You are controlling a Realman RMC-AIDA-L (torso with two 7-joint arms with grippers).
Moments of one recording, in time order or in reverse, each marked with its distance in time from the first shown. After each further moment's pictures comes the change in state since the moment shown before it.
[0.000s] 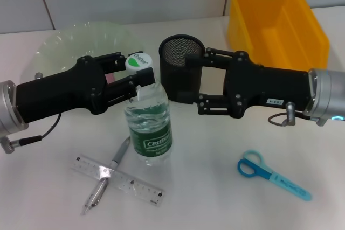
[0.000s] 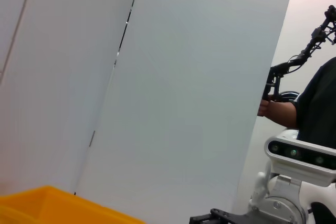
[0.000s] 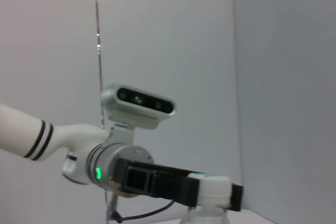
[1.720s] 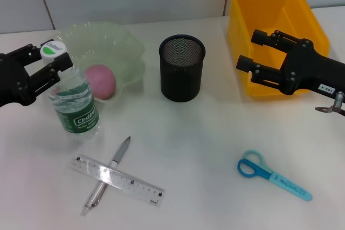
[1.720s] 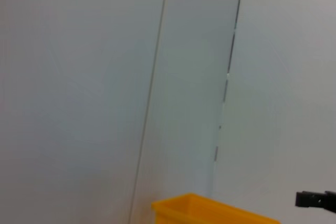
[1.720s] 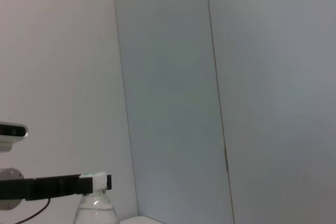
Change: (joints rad) left arm 0.133 0.043 -0.193 0.015 0.005 -0.077 0.165; right arm -0.106 -0.013 0.218 -0.004 -0.011 0.040 0.013
